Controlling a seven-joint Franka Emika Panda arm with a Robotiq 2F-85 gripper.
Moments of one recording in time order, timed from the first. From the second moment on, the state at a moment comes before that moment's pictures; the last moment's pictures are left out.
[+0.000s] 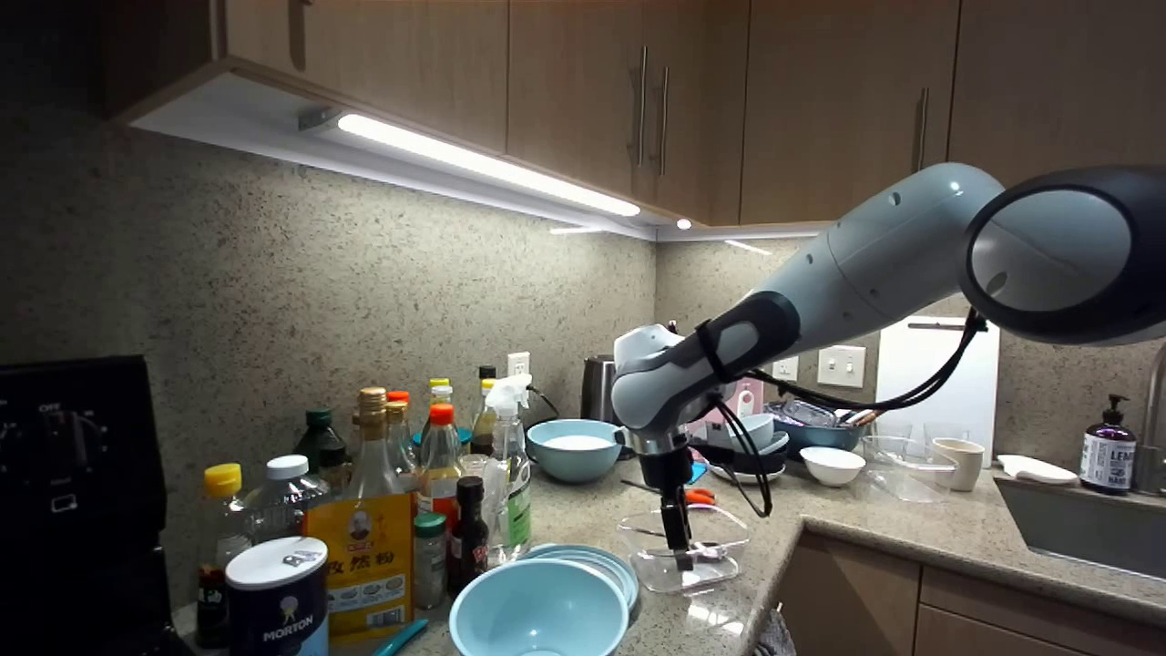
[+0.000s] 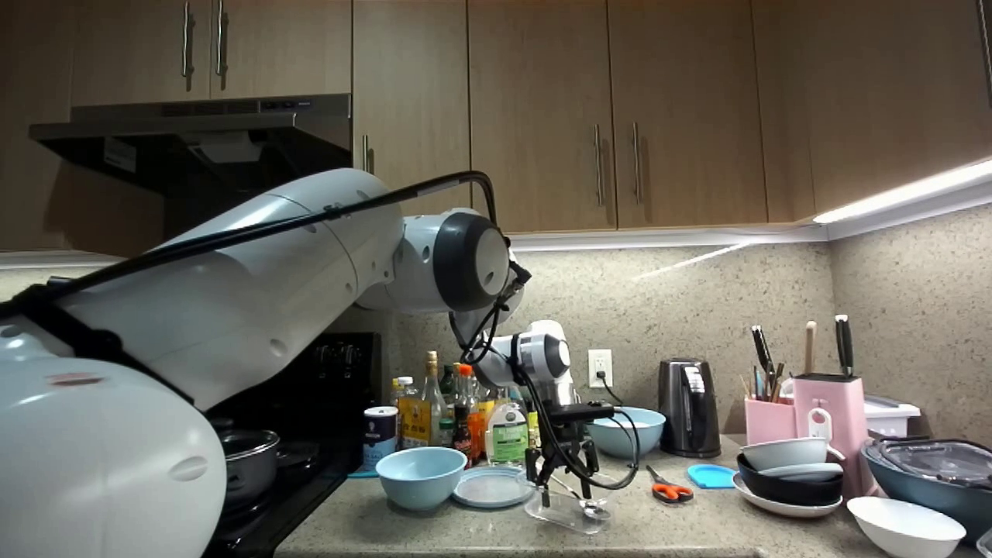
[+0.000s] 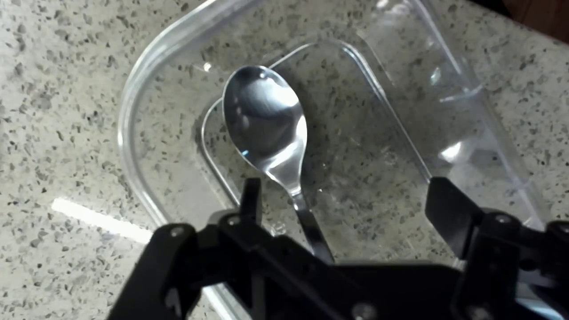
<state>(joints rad) 0.05 0.90 0.06 -1.24 -0.24 1.95 -0.68</state>
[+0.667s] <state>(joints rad) 0.03 0.96 0.03 -1.11 -0.24 1.90 -0.69</state>
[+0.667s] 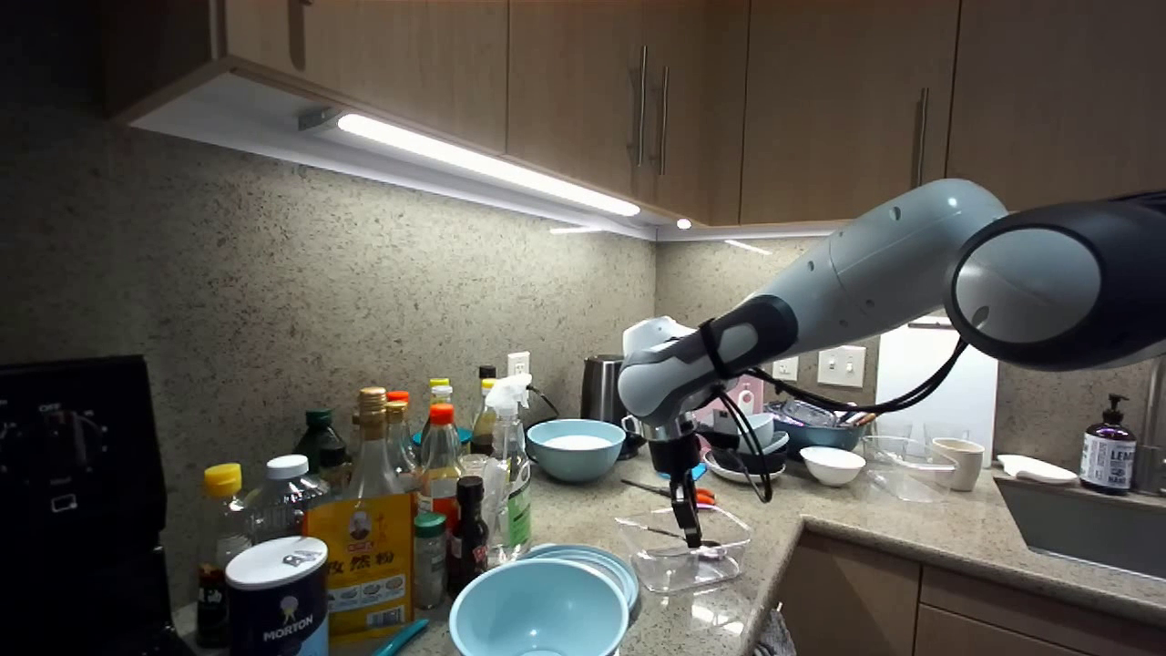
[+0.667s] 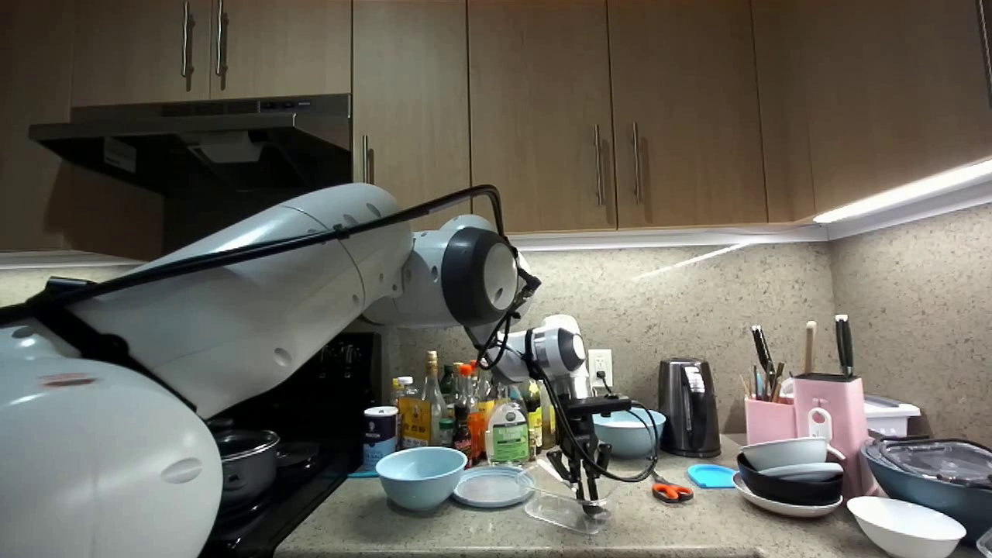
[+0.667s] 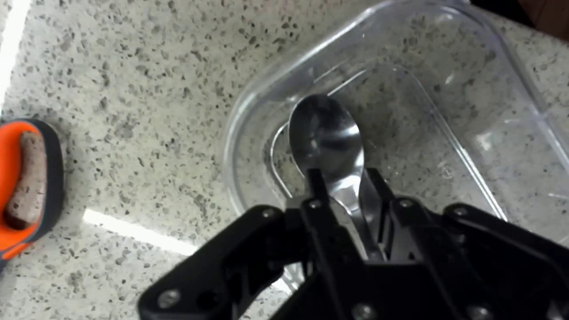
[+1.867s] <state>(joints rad) 0.07 0.96 0.06 -1.08 -0.24 1.89 -0.69</state>
